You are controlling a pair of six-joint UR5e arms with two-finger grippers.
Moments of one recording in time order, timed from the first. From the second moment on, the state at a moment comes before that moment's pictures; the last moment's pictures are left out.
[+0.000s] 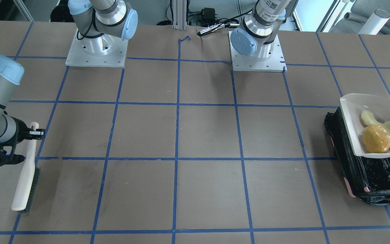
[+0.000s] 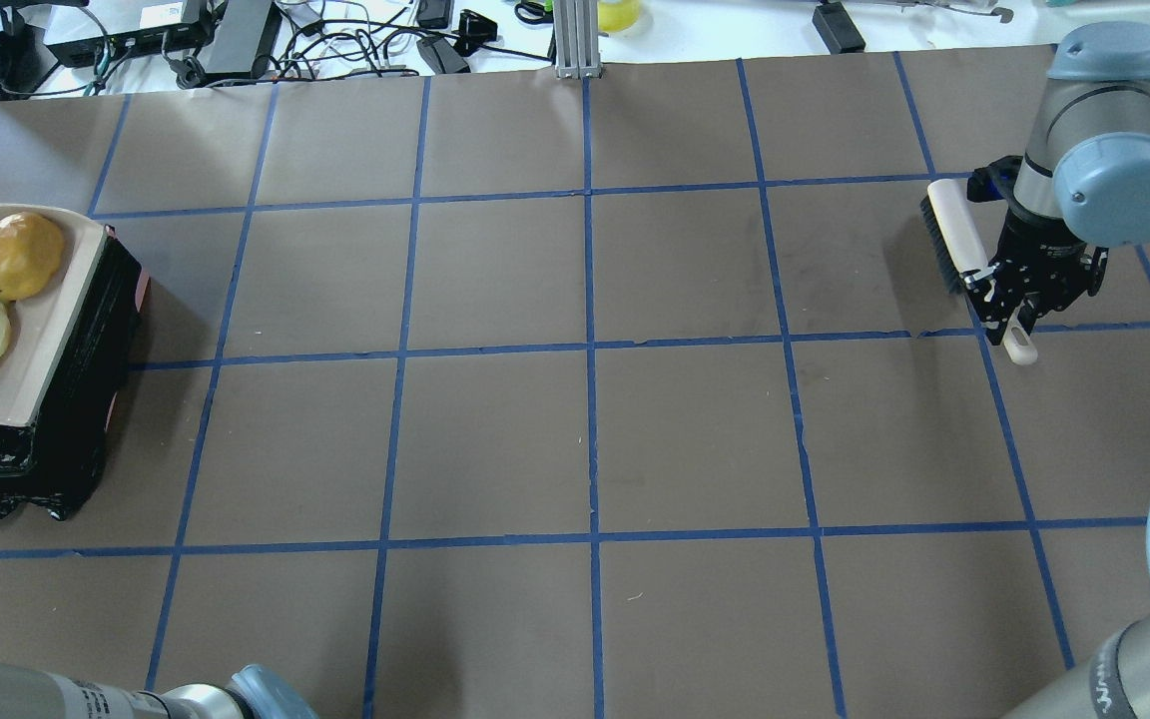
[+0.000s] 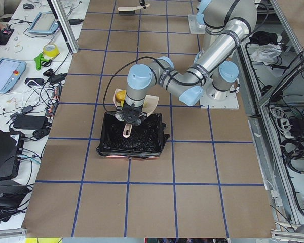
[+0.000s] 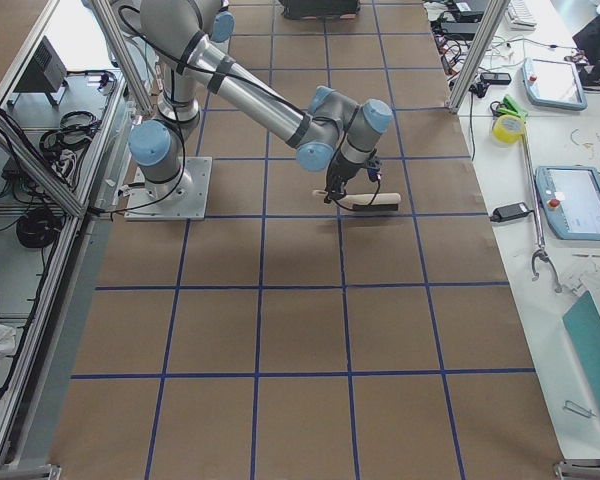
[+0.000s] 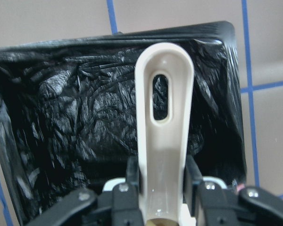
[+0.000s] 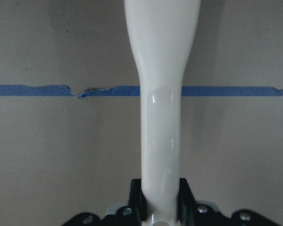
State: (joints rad) left arm -0.71 -1.84 -1.53 -1.16 1.47 -0.55; right arm 1.24 -1.20 1.73 -1.83 -1.79 -0.33
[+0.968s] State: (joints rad) left arm -0.66 -1.95 -1.50 -0.85 1.61 -0.33; right arm 1.24 -1.18 1.73 -1.84 -1.79 -0.32
